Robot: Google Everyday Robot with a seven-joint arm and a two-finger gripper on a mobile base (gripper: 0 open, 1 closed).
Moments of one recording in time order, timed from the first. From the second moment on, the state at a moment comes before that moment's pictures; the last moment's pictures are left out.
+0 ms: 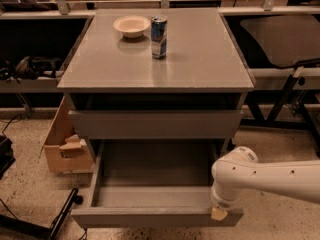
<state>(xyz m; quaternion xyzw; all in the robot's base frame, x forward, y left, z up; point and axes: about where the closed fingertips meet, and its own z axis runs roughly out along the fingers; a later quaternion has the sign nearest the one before) 0.424 -0.213 0.451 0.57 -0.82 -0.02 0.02</state>
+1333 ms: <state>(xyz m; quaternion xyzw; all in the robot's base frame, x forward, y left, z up) 0.392 -0.225 0.451 0.56 -0.83 -0.02 0.05</state>
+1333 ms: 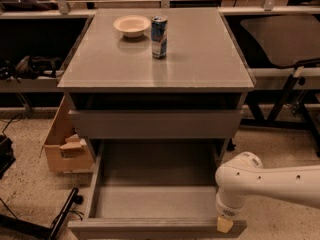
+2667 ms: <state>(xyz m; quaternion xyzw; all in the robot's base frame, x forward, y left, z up) 0.361 -0.239 0.445 0.54 -0.83 -0.04 0.08</state>
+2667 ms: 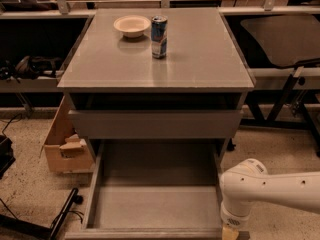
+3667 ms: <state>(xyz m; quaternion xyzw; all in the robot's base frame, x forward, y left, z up) 0.363 -0.239 0.449 0.55 -0.83 -0.03 0.08</state>
